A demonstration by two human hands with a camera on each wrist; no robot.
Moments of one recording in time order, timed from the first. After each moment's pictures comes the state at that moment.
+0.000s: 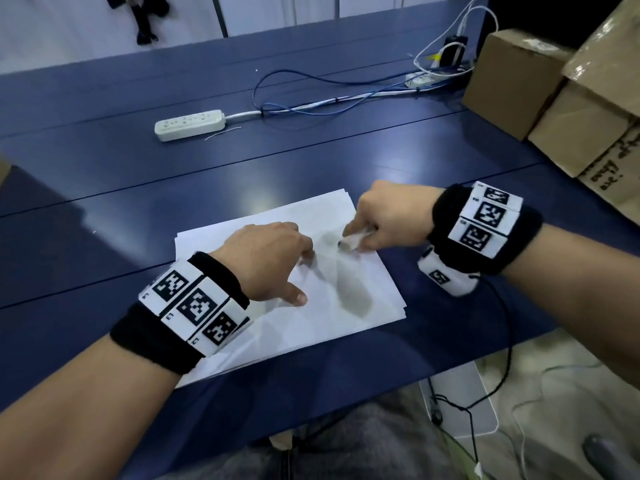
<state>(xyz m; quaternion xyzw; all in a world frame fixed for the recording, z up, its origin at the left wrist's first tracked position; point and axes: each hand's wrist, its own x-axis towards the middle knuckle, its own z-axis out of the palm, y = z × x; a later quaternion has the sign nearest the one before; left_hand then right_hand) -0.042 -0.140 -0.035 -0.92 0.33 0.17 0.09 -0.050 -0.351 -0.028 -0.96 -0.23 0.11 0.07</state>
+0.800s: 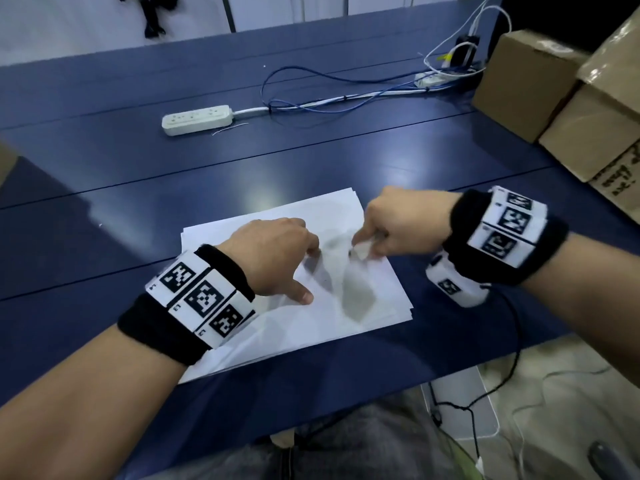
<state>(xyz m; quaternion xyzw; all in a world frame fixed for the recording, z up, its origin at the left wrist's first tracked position) -0.038 -0.139 -0.035 -0.92 0.34 0.18 0.09 -0.058 -0.347 -0.021 -0.95 -0.24 0.16 0.06</state>
